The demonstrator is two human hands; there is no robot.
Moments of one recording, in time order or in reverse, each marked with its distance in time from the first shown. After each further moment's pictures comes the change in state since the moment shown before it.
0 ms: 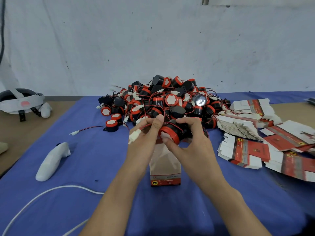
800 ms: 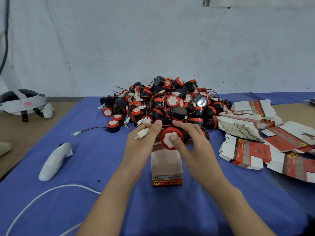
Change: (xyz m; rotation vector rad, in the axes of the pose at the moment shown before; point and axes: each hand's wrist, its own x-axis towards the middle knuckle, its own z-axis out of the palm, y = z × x) left_hand 0.000 -0.006 -0.016 -0.139 -0.026 -0.017; right_hand 0.000 0.010 -0.005 -0.075 -0.109 -0.006
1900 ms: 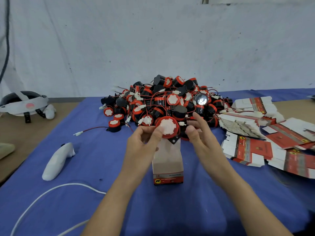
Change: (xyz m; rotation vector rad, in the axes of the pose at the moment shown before) left_hand -0.016 -0.002 -0.003 0.216 0.098 0.129; right_hand 0.003 0.014 -0.017 0.255 -0.007 0.211
